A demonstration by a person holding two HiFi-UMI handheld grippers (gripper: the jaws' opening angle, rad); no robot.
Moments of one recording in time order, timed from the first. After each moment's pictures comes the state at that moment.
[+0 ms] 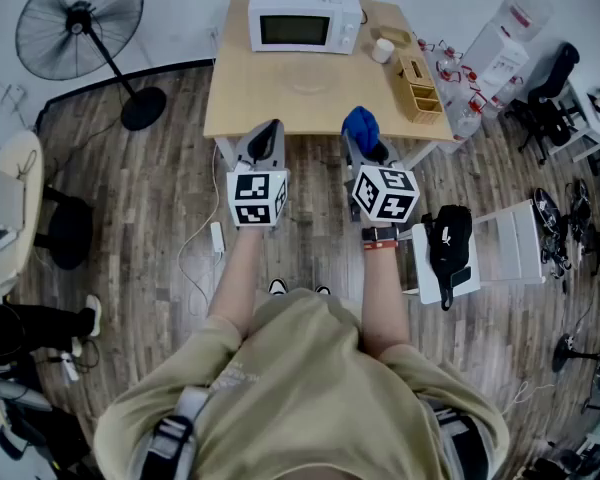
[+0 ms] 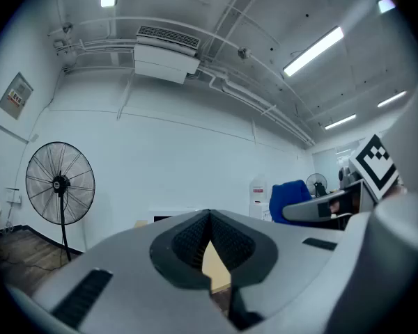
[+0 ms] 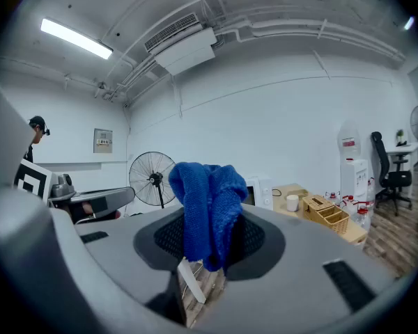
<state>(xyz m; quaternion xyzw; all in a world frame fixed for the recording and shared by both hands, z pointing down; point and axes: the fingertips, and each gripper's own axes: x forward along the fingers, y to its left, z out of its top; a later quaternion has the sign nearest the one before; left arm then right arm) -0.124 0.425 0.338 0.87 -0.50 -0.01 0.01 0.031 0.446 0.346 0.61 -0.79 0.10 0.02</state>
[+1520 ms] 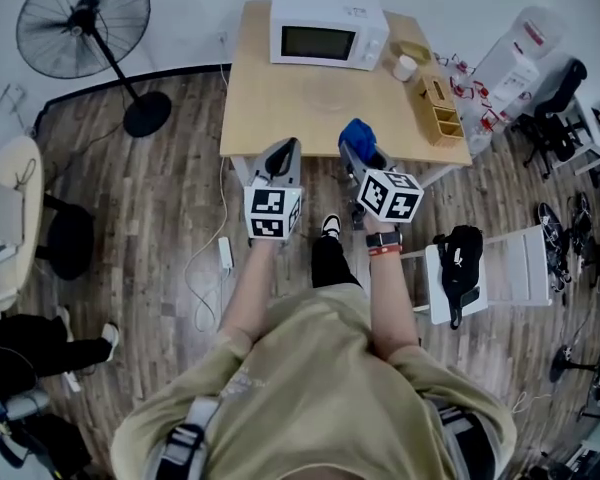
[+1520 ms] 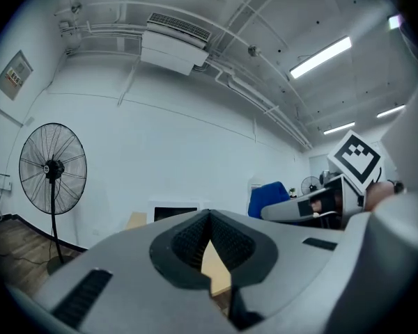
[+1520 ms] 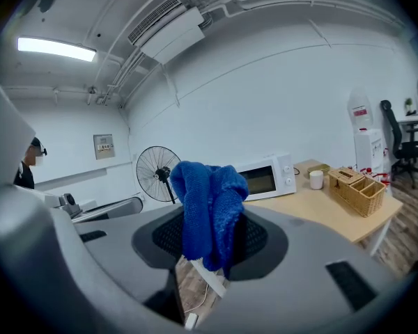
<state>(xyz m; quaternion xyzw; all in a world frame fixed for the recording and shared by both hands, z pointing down) -0.167 0.342 0.386 0.88 -0.48 -0.01 0.04 -0.041 0.341 0.394 0.57 -0.80 0.19 0.02</state>
